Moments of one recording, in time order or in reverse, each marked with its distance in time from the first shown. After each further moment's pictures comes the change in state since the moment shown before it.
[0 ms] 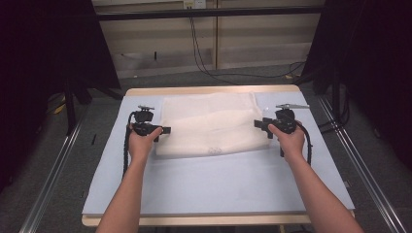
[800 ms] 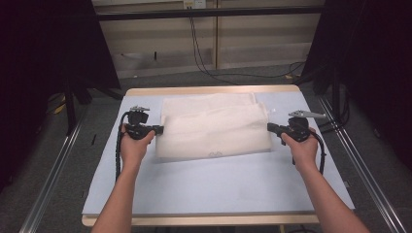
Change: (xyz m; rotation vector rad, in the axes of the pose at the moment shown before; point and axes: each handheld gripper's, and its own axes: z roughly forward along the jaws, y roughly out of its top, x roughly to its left) left arm -0.018 -0.012 -0.053 -0.086 -0.045 0.087; right arm -0.003 -0.019 -0.047 -0.078 0.010 -0.081
